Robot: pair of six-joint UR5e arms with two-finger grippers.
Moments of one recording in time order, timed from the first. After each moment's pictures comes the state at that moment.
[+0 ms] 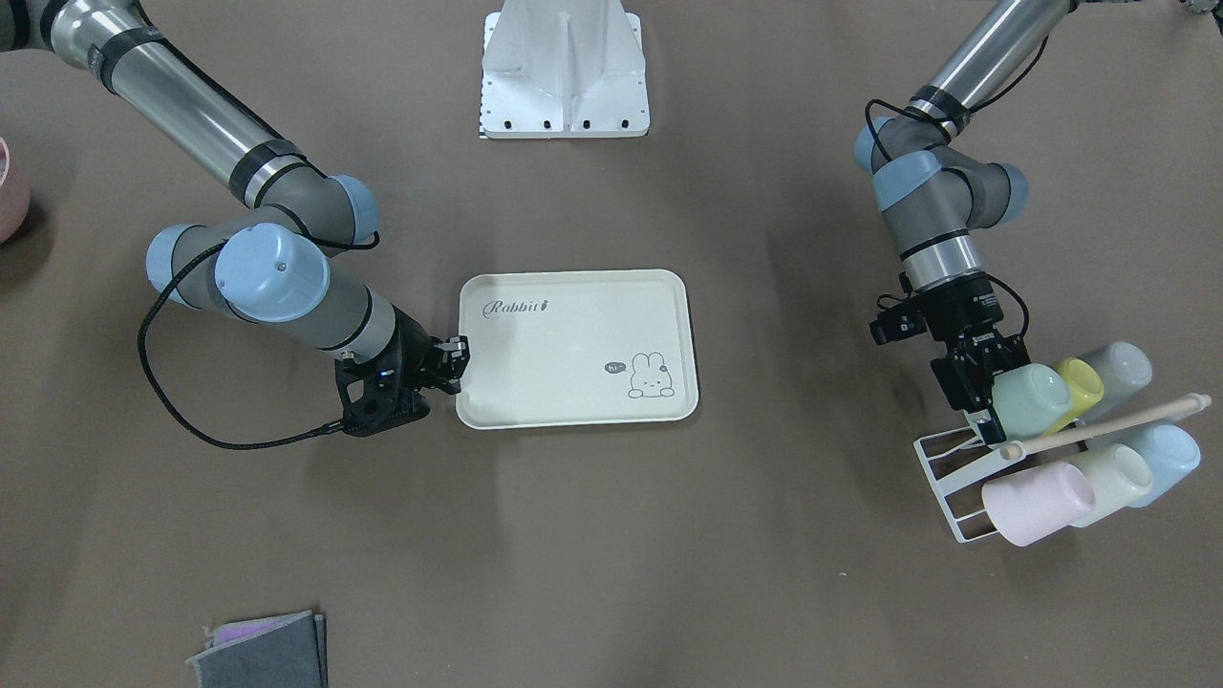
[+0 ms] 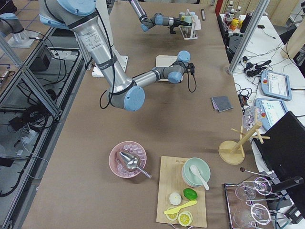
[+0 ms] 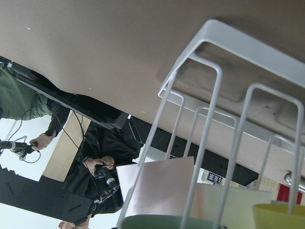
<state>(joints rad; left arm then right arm) -0.60 -1.79 -1.42 -2.49 -0.63 1.48 0.75 -0.94 1.29 -0.95 2.24 1.02</state>
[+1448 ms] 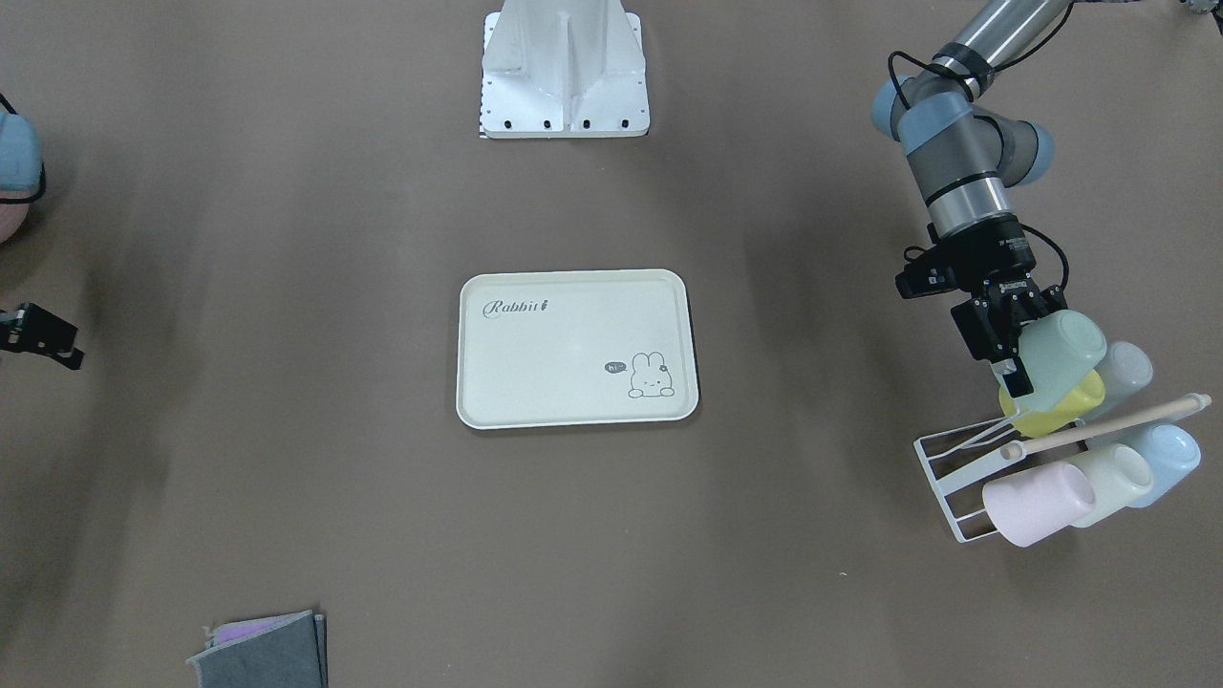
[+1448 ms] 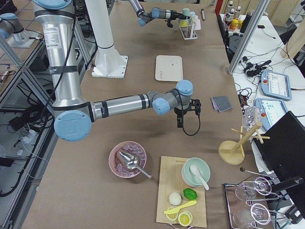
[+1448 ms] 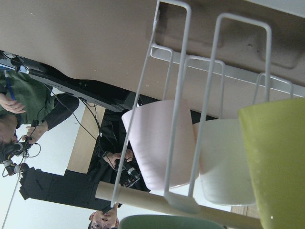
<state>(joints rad) -0.60 -1.68 -1.65 -2.50 -0.61 1.69 1.20 -1.52 1.64 -1.27 2.29 0.54</state>
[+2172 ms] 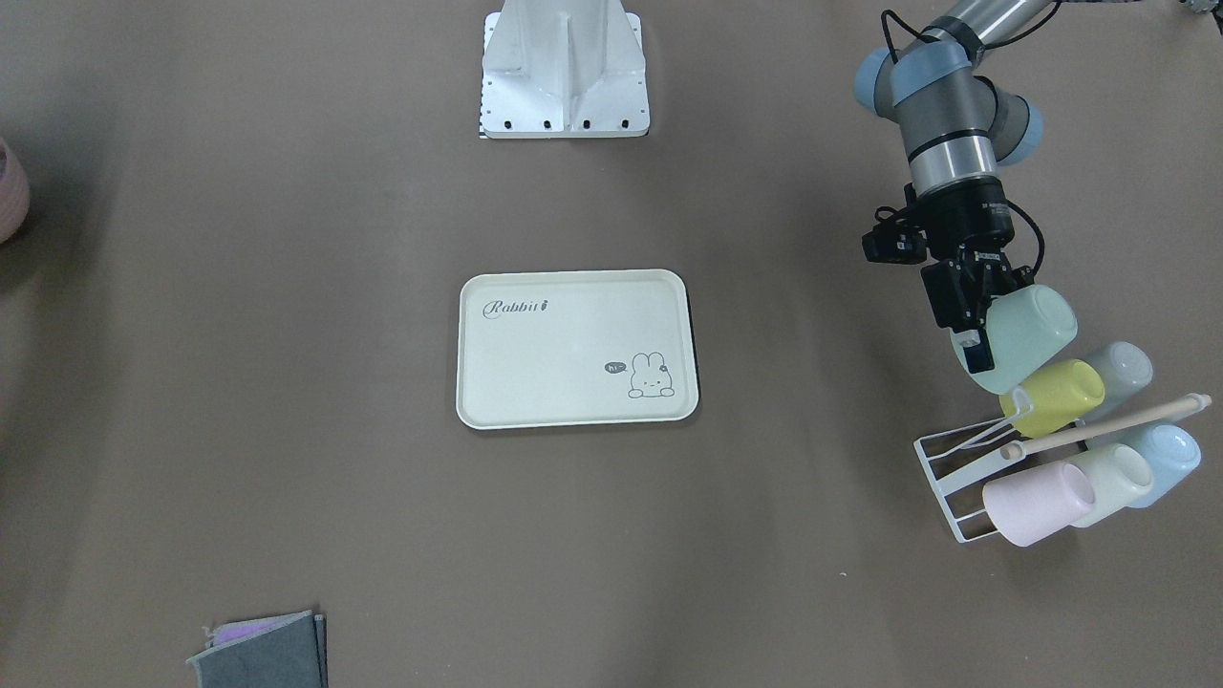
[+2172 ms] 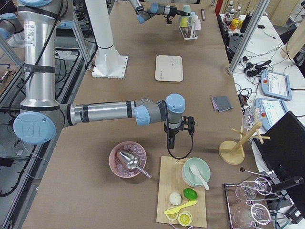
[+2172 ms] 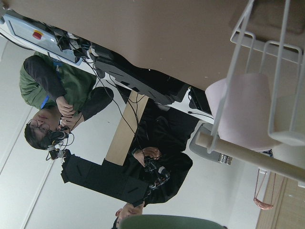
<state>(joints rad) -0.62 -1.72 -1.75 -2.50 -0.75 1.63 1.42 -1.64 1.78 -1.61 2.30 0.15</state>
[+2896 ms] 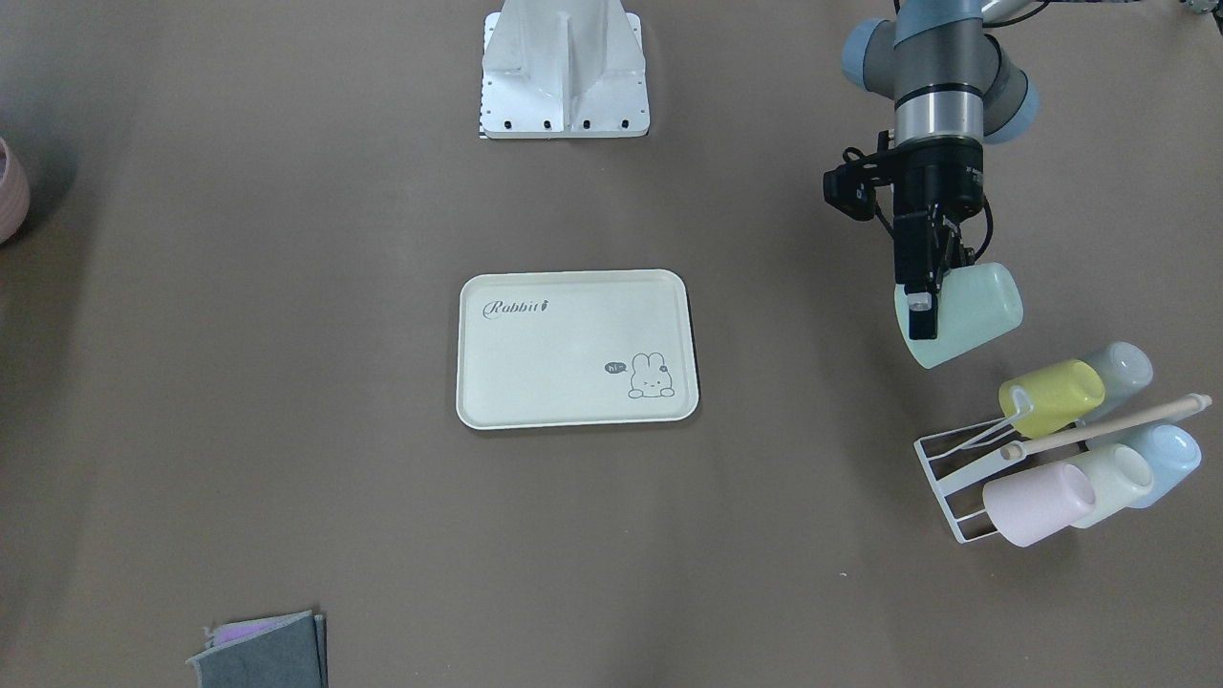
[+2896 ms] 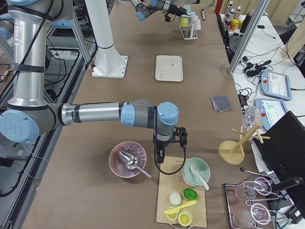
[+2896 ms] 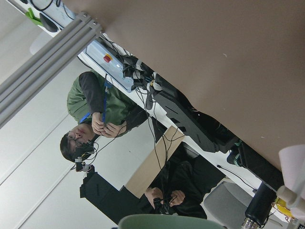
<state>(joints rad) -0.62 -1.75 -1.87 -2.52 -0.96 1.37 1.57 -1.70 1.79 -1.73 2.27 -0.12</state>
